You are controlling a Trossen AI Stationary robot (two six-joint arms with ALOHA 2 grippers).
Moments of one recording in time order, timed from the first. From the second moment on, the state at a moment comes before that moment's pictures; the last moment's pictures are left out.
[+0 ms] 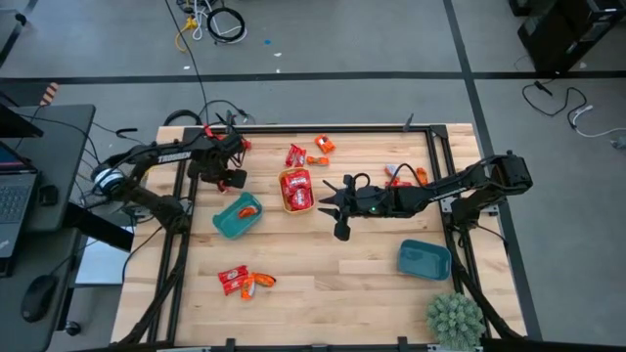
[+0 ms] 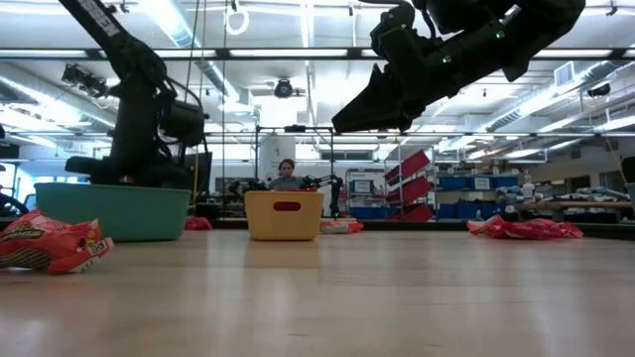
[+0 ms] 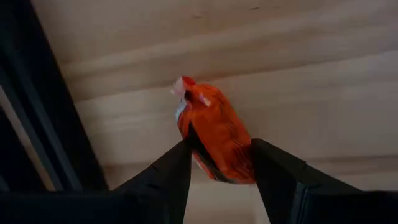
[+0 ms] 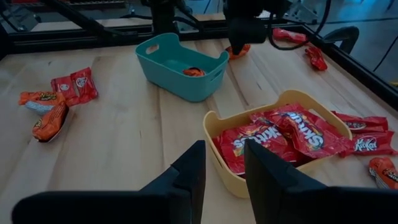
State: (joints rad) left arm 0.79 1.42 0.72 -0.88 -0.11 -0.59; right arm 0.05 1.55 0.74 0.39 0.22 0.11
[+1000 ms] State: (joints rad) left arm 0.41 1.03 0.81 -0.91 -0.06 -0.56; right arm 0.06 1.55 0.74 0.37 0.24 0.11
